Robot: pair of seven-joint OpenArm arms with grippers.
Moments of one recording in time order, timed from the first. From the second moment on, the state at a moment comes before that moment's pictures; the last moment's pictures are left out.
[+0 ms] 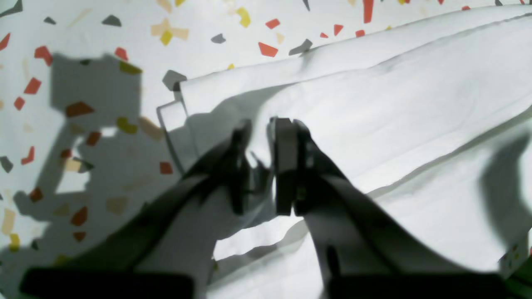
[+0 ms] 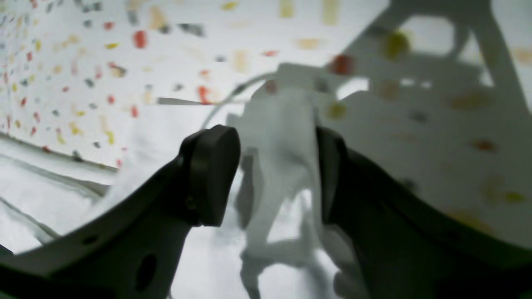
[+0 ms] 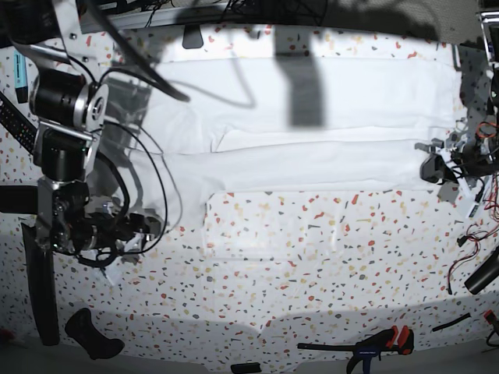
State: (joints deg) left arm -4.2 -30.2 -10.4 77.0 -44.4 -35.2 55.8; right arm 38.8 16.7 14.5 40.3 22.2 34.3 -60.1
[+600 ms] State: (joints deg) left arm -4.2 -30.2 -10.4 77.0 -44.4 -35.2 56.0; right arm 37.9 16.5 14.5 48.2 34.4 34.9 -72.8
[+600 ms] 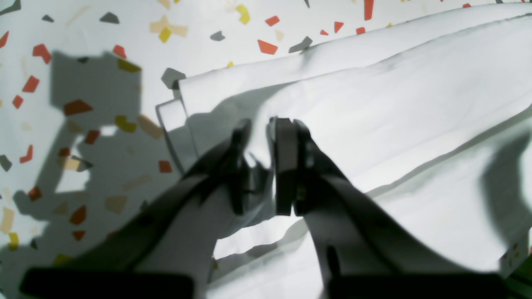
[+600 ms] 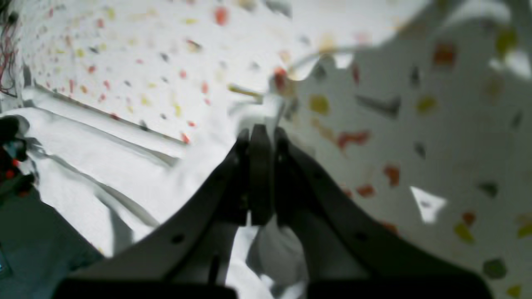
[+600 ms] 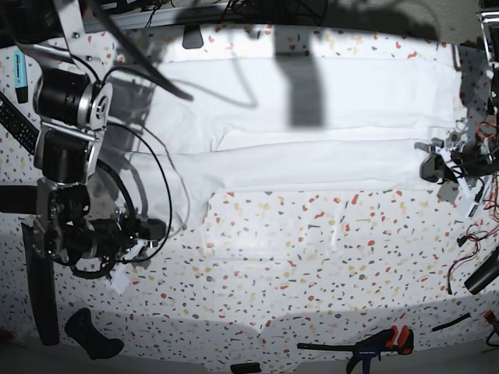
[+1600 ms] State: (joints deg) left arm -3.9 -30.2 -10.4 77.0 -50.8 -38.2 59.9; right arm -20.9 28.3 13.2 123.5 31.0 35.0 -71.4
